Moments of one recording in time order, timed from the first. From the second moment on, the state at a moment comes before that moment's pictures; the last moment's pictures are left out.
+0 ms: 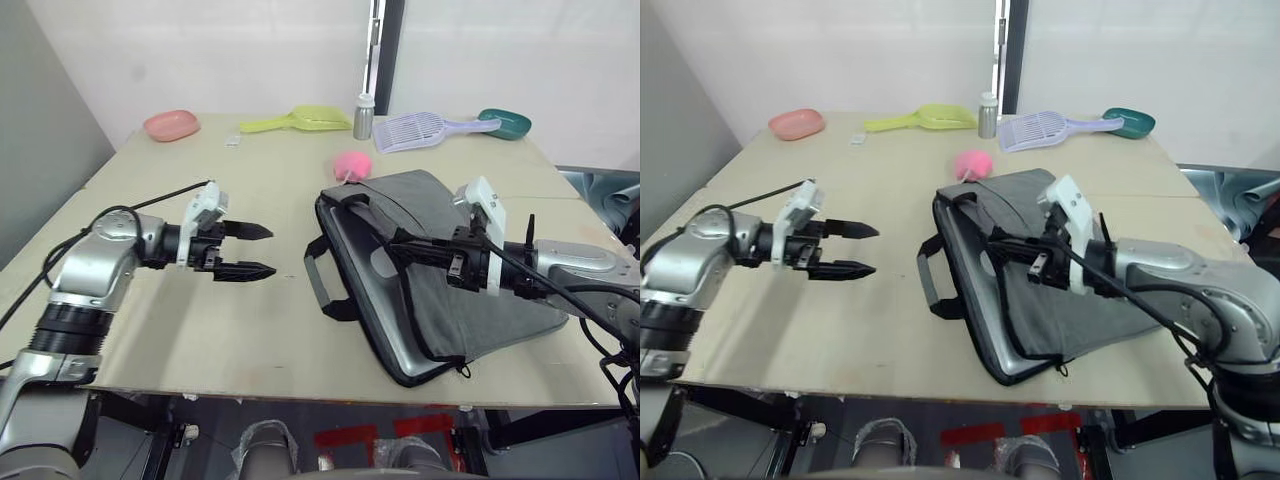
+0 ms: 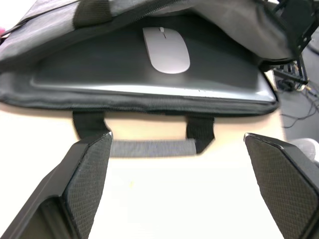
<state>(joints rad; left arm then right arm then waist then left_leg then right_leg) -0.54 0.84 0.04 0.08 -0.48 0.56 -1.44 -0.40 -0.80 -0.19 -0.59 1.19 1.14 0.43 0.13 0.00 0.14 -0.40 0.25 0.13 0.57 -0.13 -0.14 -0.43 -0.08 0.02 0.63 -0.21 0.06</state>
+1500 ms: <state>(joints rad) -0.94 0.70 -0.09 0.66 -0.50 0.71 -1.43 0.60 -0.86 -1.00 -0.68 1.27 1.16 0.97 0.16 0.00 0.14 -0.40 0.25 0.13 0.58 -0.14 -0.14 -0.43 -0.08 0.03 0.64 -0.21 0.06</state>
